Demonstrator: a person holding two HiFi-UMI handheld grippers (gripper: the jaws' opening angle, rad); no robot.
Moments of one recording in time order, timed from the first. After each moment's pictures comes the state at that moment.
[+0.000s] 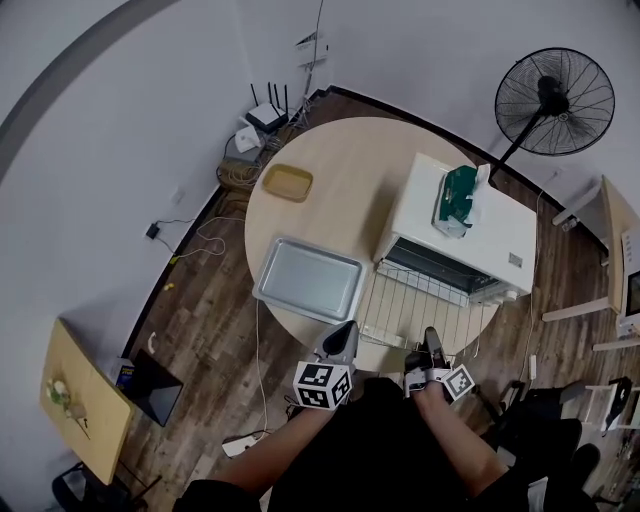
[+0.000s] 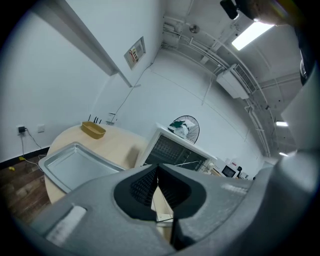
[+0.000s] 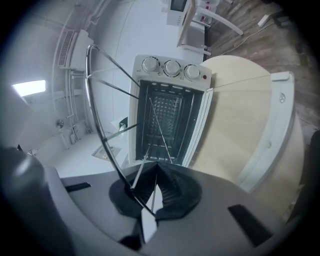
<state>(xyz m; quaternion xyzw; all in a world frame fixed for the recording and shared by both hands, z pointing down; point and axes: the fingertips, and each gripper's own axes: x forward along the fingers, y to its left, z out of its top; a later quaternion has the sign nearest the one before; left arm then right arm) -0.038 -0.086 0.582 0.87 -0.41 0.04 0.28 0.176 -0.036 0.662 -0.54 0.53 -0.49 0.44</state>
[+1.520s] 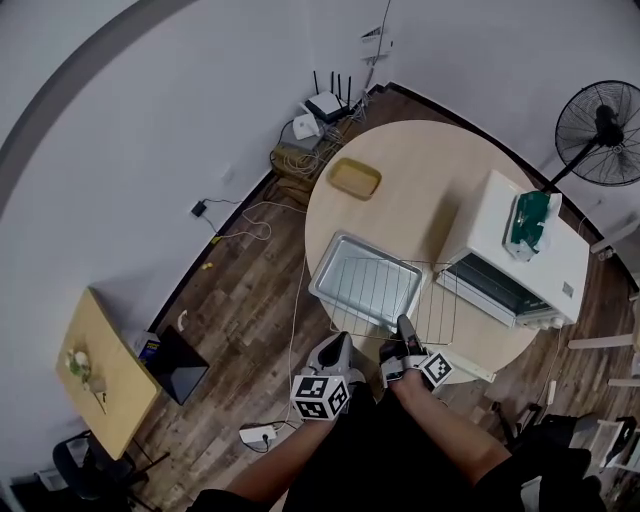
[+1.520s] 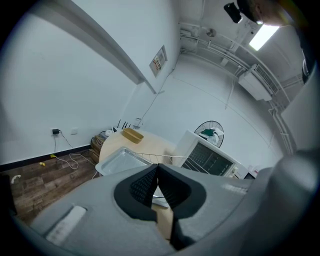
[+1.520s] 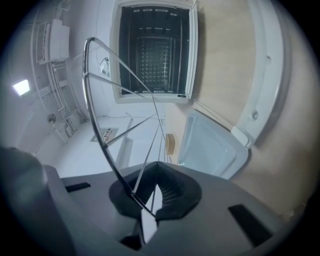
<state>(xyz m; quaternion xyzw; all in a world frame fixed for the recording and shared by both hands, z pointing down) -0.196 -0.092 0.607 0.80 -0.52 0.04 0.30 -0.039 -0.130 0.690 -0.44 0.55 -0.59 0.40</state>
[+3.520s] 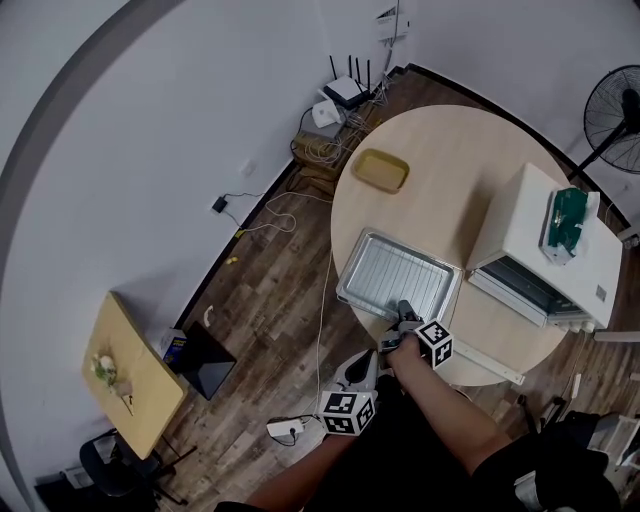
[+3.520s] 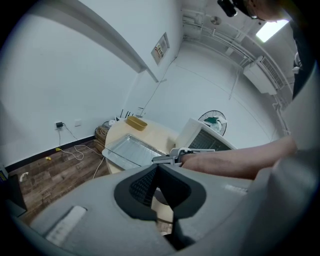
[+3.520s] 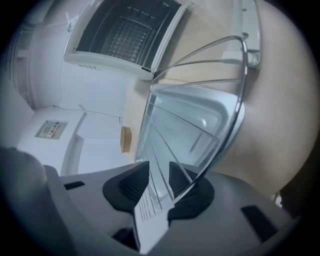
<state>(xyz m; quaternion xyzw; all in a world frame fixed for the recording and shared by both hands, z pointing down) -0.201 -0.072 0.645 0.79 -0.51 0.10 0.33 -0.107 -0.171 0.777 -0.56 0.38 -0.69 0.26</state>
